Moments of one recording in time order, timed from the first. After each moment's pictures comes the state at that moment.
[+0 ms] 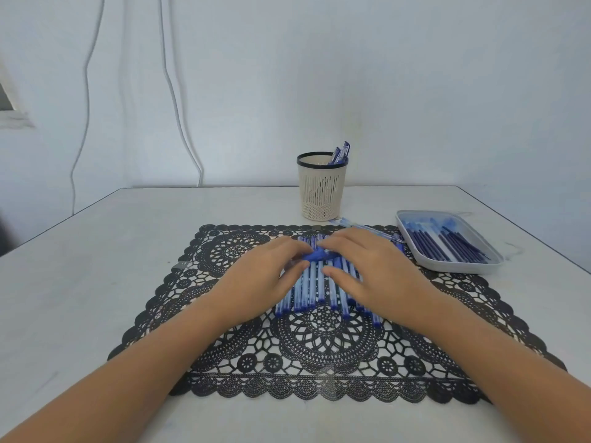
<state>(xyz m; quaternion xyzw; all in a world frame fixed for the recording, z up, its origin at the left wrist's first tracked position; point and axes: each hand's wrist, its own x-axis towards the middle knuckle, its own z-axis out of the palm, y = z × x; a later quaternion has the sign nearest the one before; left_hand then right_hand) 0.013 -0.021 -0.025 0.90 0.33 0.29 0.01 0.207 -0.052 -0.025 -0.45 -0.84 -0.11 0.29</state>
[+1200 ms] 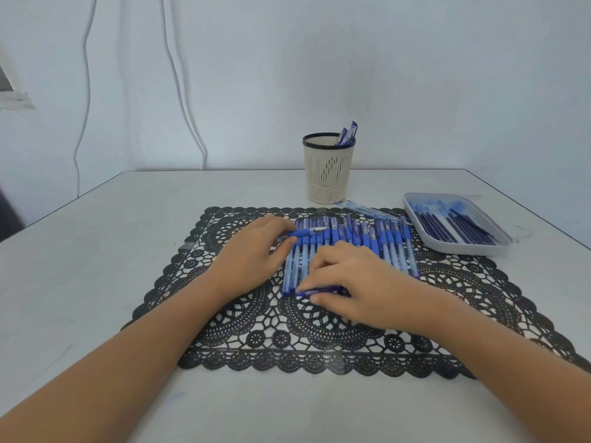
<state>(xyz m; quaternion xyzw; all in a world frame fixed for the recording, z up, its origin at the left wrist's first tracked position) -0.002 -0.002 -0.039 0.86 0.39 0.32 0.01 0.181 -0.076 -0.024 -0.41 -0.89 0.07 0.17</state>
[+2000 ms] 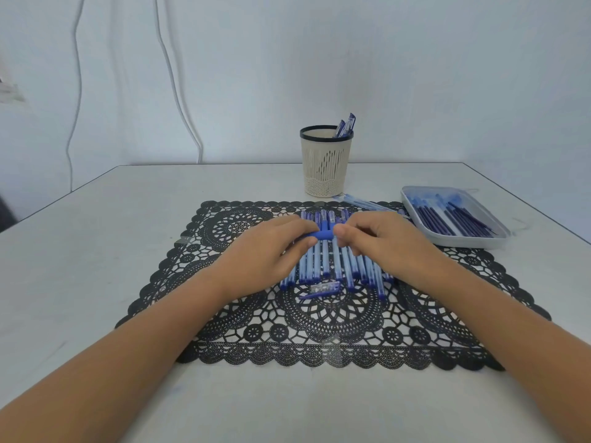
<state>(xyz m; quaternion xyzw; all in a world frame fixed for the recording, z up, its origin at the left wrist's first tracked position) 0.009 -0.020 -0.027 0.91 0.30 0.28 0.02 0.204 -0.061 -0.013 -0.54 -0.74 0.20 0.35</state>
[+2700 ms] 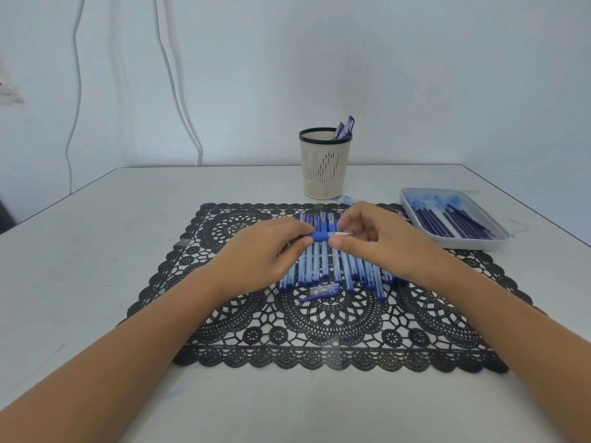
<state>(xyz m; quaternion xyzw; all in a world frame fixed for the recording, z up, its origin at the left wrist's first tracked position) 0.008 -0.022 -0.020 0.91 0.32 0.26 0.02 0.211 -0.058 -0.014 -0.52 -0.74 0.25 0.35</state>
